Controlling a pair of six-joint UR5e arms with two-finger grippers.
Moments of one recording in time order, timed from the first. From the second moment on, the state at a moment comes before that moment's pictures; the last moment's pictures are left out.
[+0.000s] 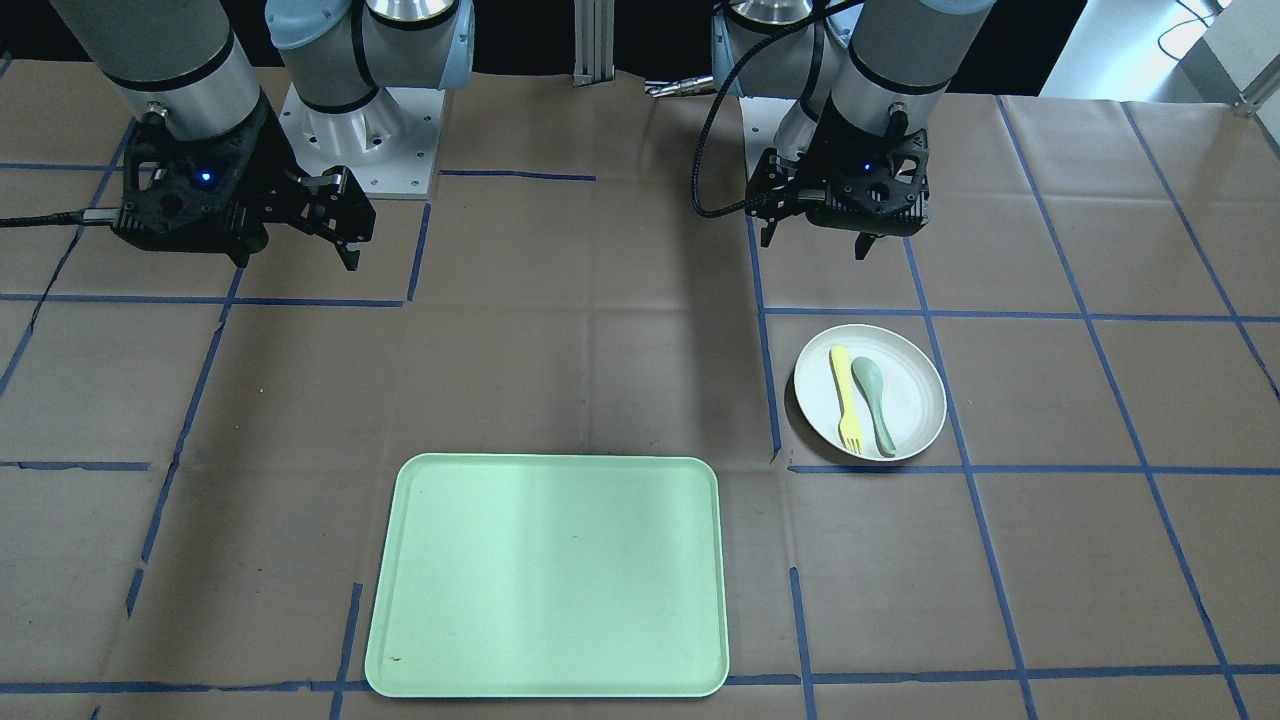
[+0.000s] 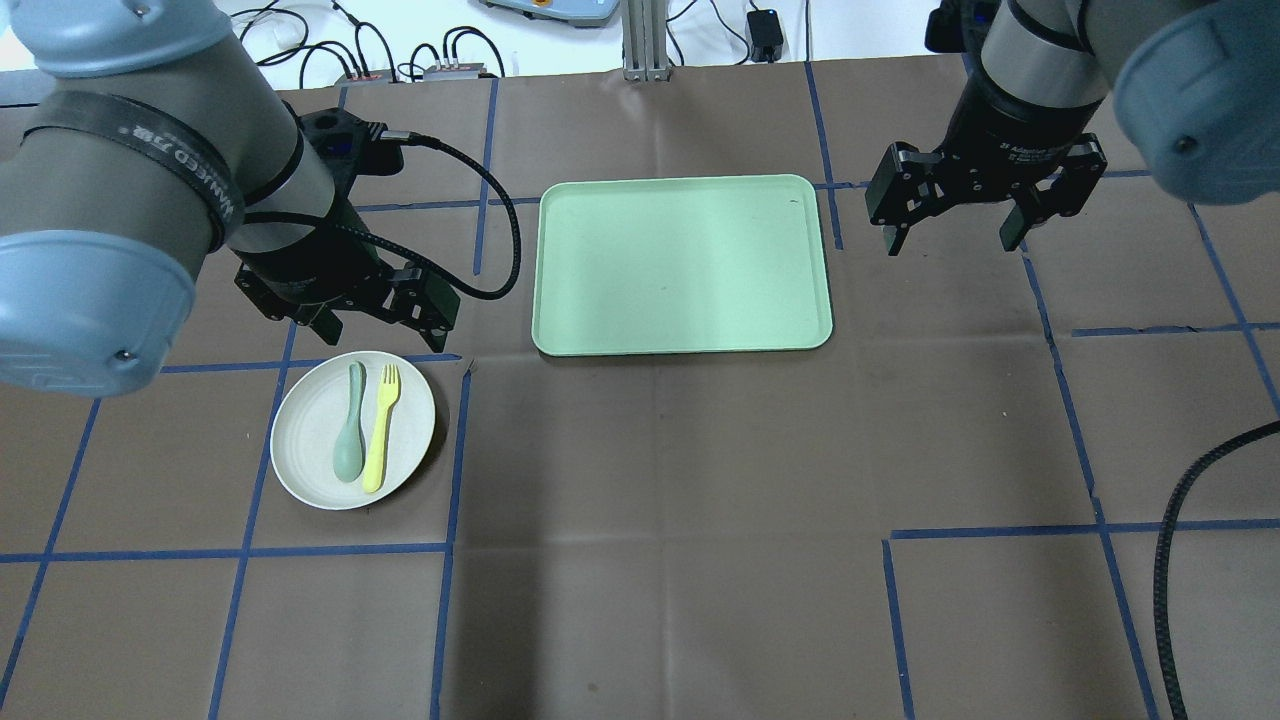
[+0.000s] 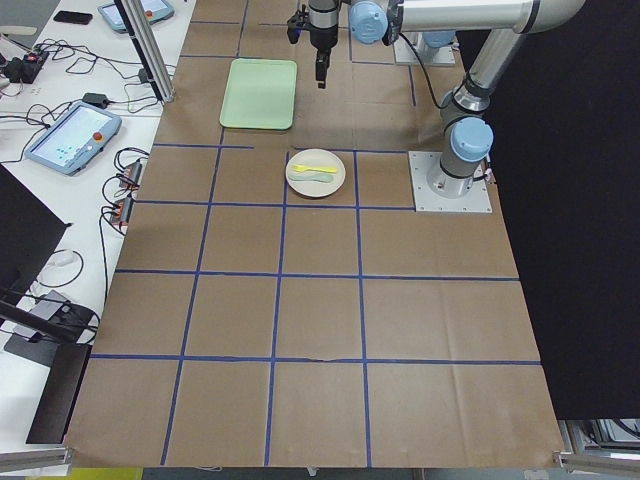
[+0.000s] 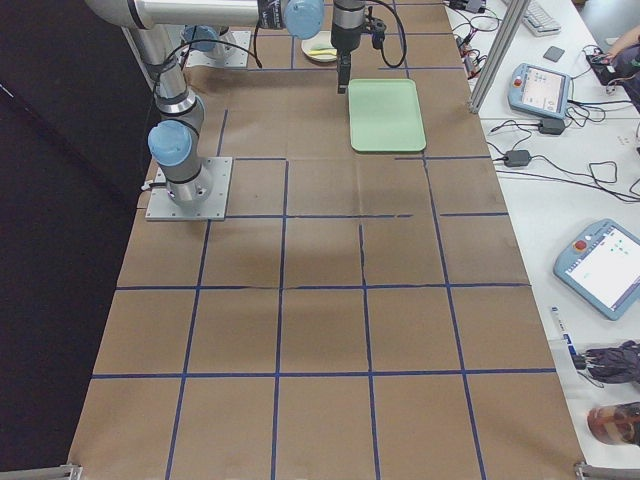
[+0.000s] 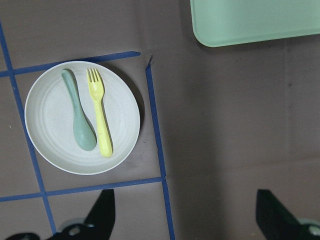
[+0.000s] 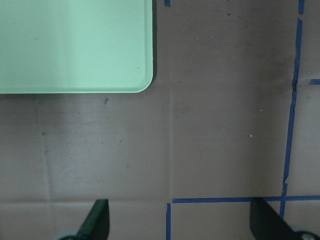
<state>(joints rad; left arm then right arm) -1.61 -1.48 -1.77 -1.49 1.55 0.08 1.57 -1.56 1.59 -1.57 -1.57 0.01</state>
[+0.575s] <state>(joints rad) -1.49 -1.51 -1.86 -1.41 1.54 0.16 1.57 -1.56 1.59 -1.58 -1.57 0.01</state>
